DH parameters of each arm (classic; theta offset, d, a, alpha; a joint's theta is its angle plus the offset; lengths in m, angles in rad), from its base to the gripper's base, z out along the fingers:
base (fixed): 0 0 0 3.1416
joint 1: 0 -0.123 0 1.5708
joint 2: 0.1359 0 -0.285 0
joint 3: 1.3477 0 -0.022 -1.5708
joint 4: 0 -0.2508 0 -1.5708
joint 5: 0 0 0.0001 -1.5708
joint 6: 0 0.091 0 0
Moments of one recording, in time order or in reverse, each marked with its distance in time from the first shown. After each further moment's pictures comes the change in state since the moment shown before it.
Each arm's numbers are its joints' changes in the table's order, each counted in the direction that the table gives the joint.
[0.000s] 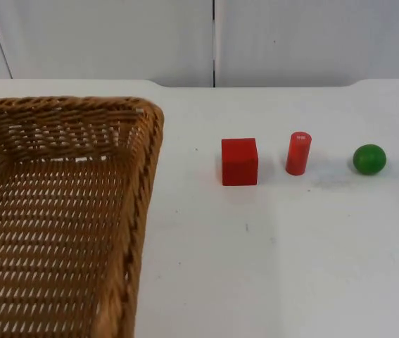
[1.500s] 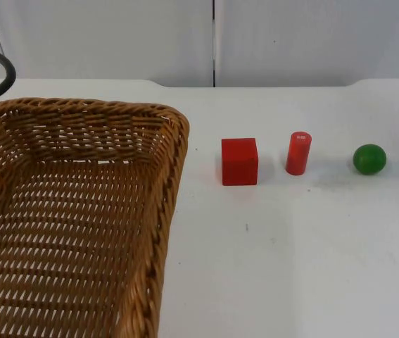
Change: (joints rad) right arm -0.106 0.563 -0.462 -0.333 0.055 -0.349; left arm 0.088 -0.002 0.000 0.006 0.039 -0.029
